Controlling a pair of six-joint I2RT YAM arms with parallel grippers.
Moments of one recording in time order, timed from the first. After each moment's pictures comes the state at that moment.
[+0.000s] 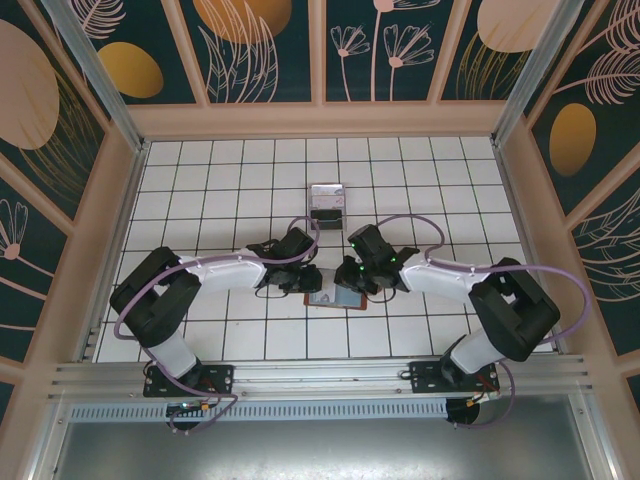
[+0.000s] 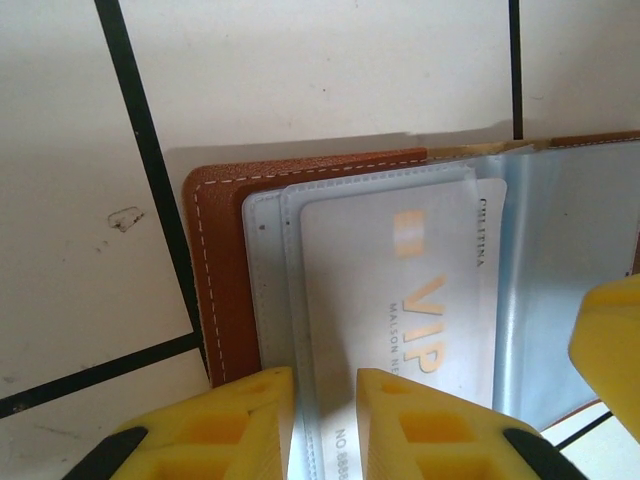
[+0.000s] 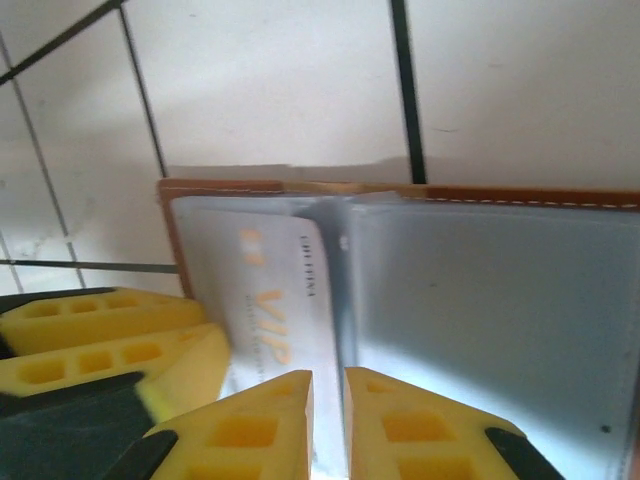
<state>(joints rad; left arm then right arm) -0.81 1.69 0.87 -0.28 0.21 -0.75 0.76 1.50 0.73 -0.23 -0.26 0.99</state>
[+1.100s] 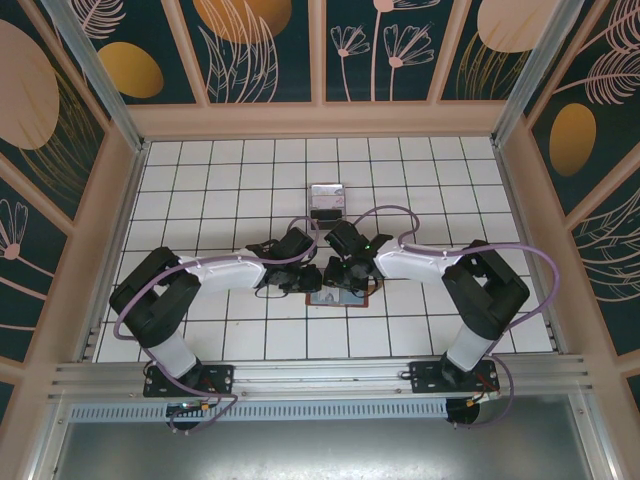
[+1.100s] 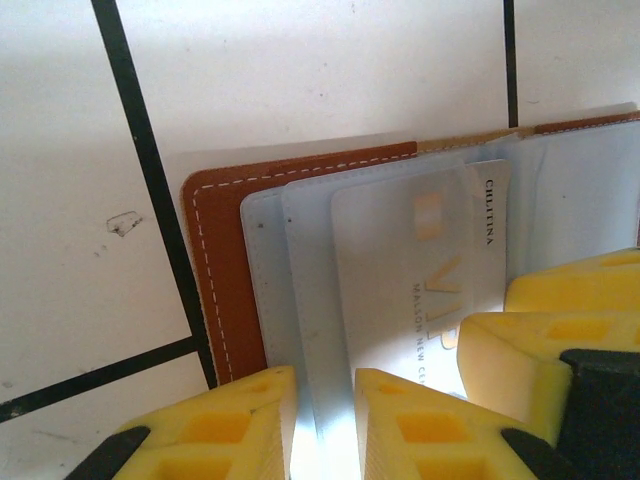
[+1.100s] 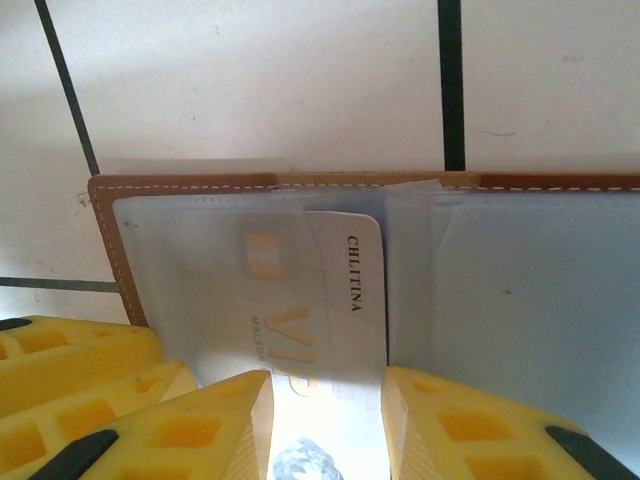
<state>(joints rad) -0.80 1.69 0.87 -0.28 0.21 -0.75 0.83 1.68 0.95 -0.47 -0.14 0.94</state>
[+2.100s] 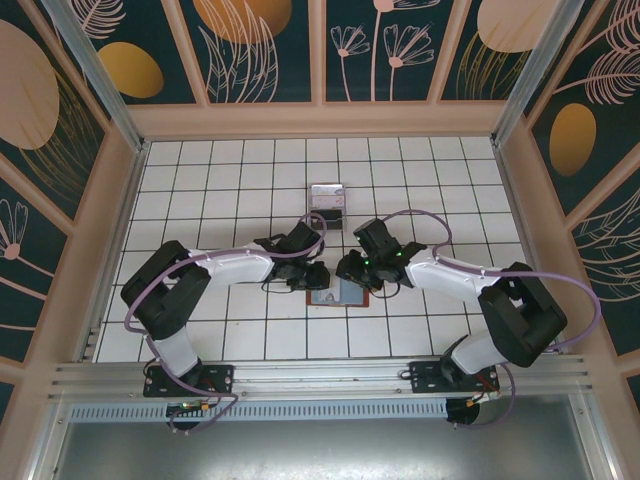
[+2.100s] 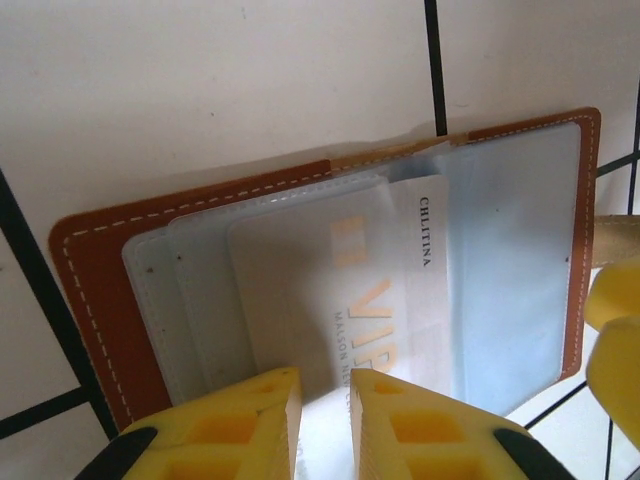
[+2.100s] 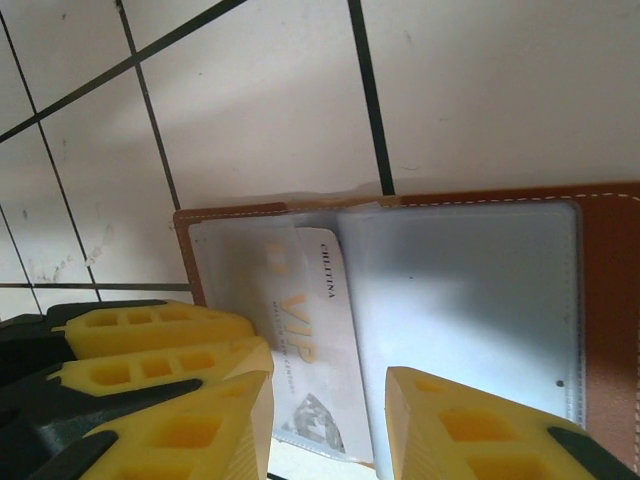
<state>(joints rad) -0.80 1.76 0.95 -0.30 0.28 -0.74 0.71 1.46 0.75 -0.30 -0.24 0.99</state>
